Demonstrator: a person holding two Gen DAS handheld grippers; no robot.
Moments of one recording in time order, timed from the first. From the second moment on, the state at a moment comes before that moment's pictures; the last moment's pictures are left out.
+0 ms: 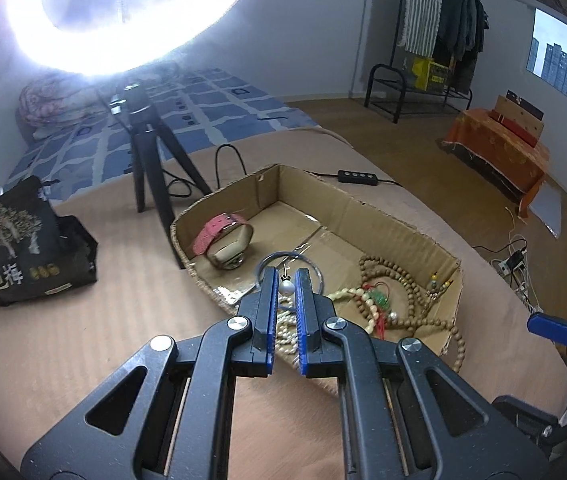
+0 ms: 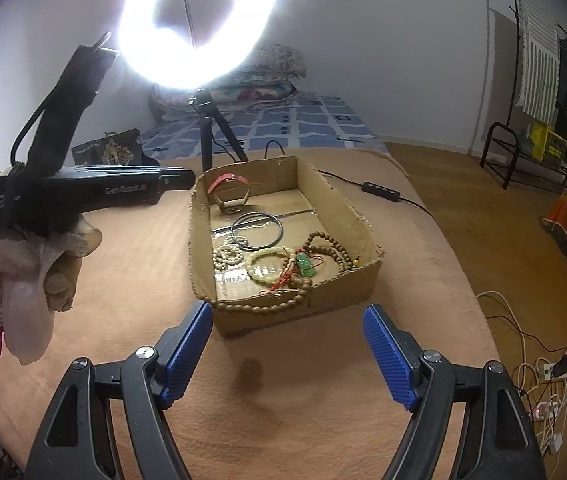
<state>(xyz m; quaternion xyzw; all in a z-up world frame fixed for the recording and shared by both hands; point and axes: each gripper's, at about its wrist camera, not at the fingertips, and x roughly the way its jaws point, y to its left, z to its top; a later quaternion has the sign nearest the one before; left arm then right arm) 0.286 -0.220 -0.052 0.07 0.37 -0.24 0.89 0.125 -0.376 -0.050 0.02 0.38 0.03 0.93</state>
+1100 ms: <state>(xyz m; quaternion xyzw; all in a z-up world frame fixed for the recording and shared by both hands) 0.295 -0.247 -0.054 0.06 0.36 -0.24 0.90 0.129 -0.388 -0.061 0.03 0.39 0.02 0.92</state>
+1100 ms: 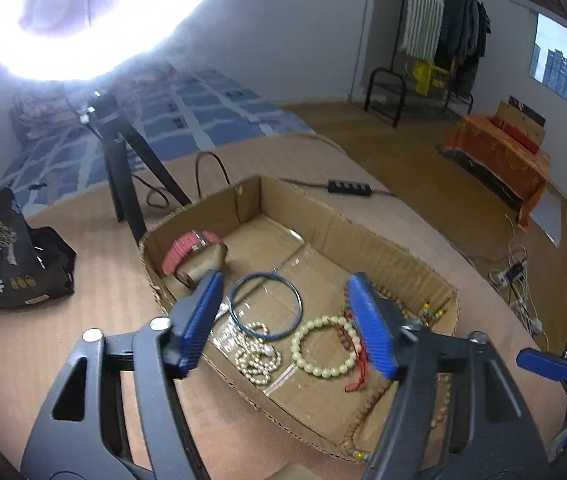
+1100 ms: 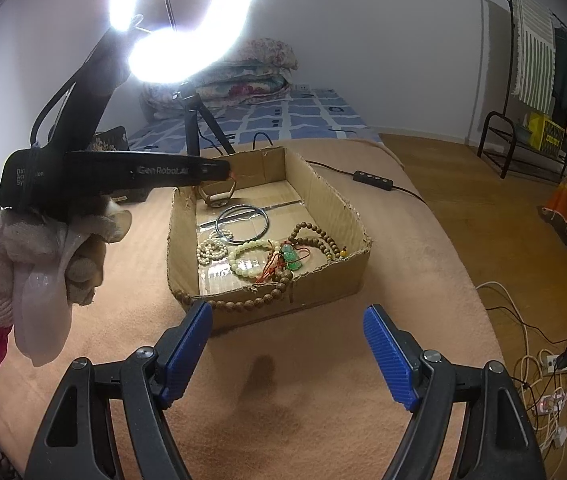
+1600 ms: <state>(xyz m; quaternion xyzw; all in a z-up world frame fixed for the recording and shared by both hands) 0.287 -0.239 -0.042 0.07 0.36 -0.23 0.90 0.125 -0.381 -0.054 0.03 0.39 0.02 0.92</state>
